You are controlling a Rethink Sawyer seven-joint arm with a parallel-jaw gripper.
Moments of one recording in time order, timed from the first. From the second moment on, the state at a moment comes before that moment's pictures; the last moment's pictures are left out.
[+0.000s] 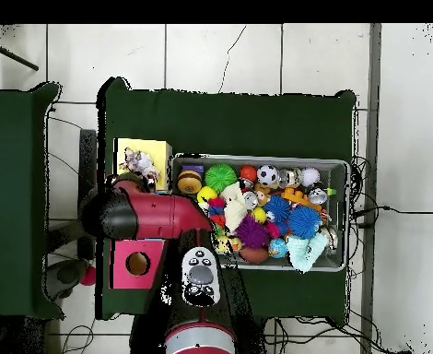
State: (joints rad) arm 0.04 -0.62 0.04 1.68 0.14 0.20 1.65
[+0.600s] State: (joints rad) arm 0.04 -0.59 0.02 1.64 0.06 0.20 1.65
